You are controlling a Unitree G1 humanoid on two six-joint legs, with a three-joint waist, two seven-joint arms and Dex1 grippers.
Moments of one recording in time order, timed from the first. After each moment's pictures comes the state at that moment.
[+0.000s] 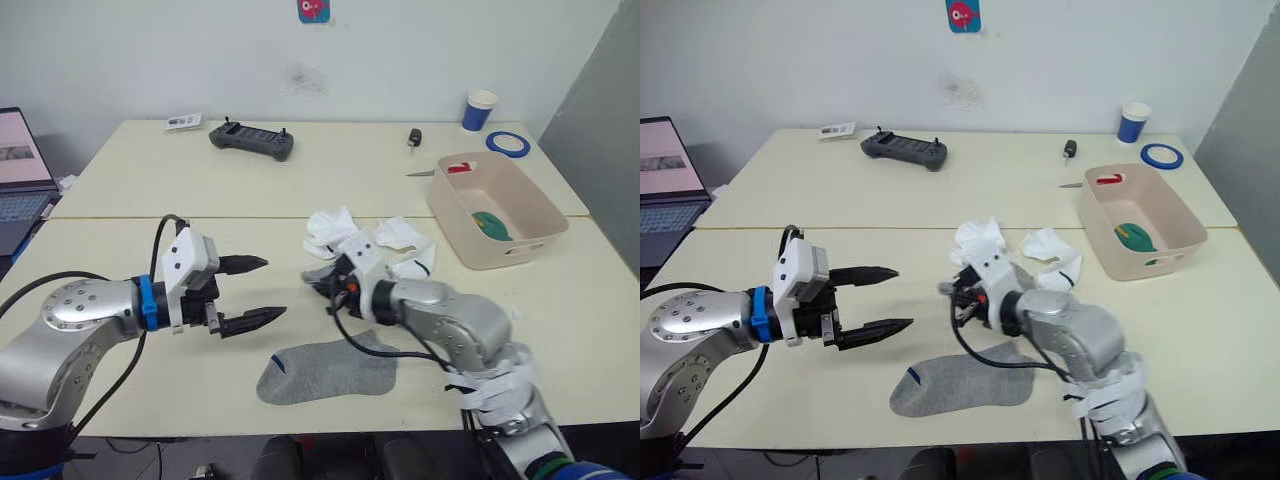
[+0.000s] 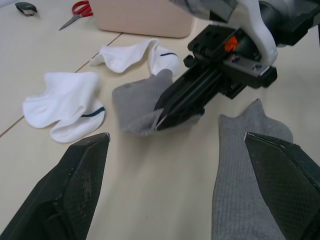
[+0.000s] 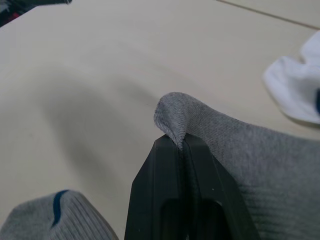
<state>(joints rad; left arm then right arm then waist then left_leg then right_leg) -0.12 0.92 0.24 -0.46 -0.64 0.58 -1.01 -0.56 -0.10 0.32 -0.29 0.41 1.09 0.32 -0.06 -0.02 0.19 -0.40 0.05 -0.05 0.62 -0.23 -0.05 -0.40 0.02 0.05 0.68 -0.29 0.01</state>
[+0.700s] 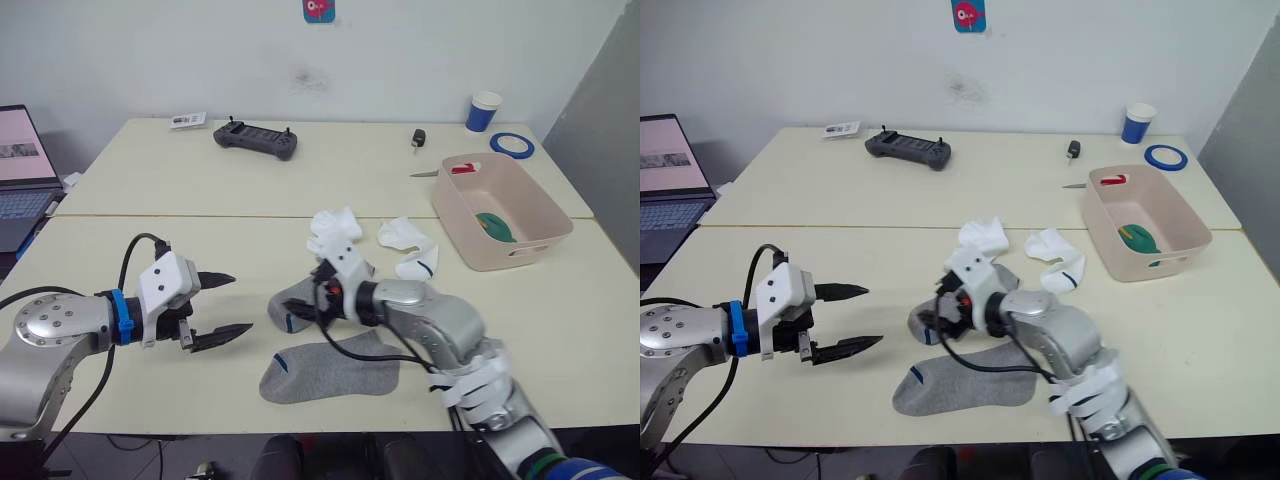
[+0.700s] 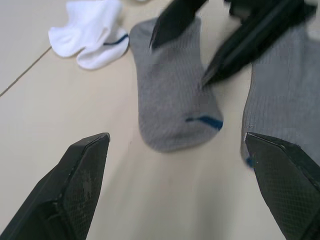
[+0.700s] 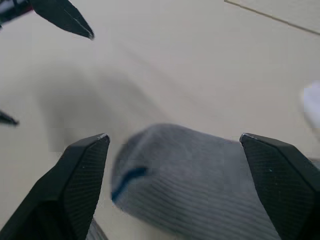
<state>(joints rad) 0.01 1.00 0.21 -0.32 -0.38 0.33 -1.09 -0.56 -0.23 0.38 -0.32 0.34 0.99 0.46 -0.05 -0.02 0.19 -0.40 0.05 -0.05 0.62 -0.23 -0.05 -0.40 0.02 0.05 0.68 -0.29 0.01</state>
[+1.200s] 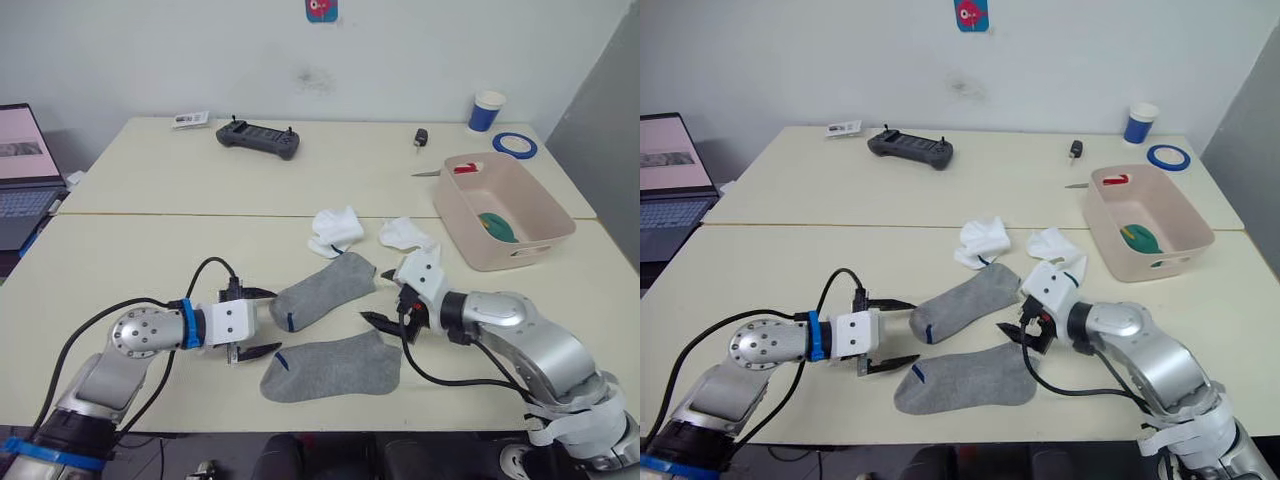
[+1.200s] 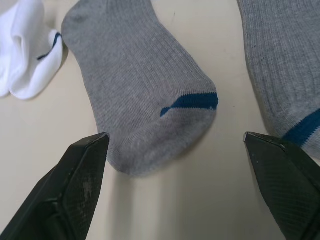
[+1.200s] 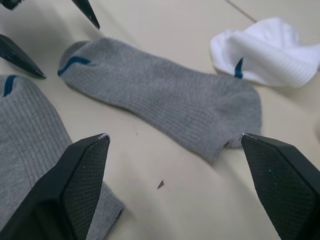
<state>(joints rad) -0.20 0.80 -0.13 0.03 0.01 -0.26 -1.01 -0.35 -0.59 0.25 -0.55 0.30 0.84 0.61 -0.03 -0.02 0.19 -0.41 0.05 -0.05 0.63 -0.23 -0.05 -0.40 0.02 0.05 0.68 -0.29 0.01</state>
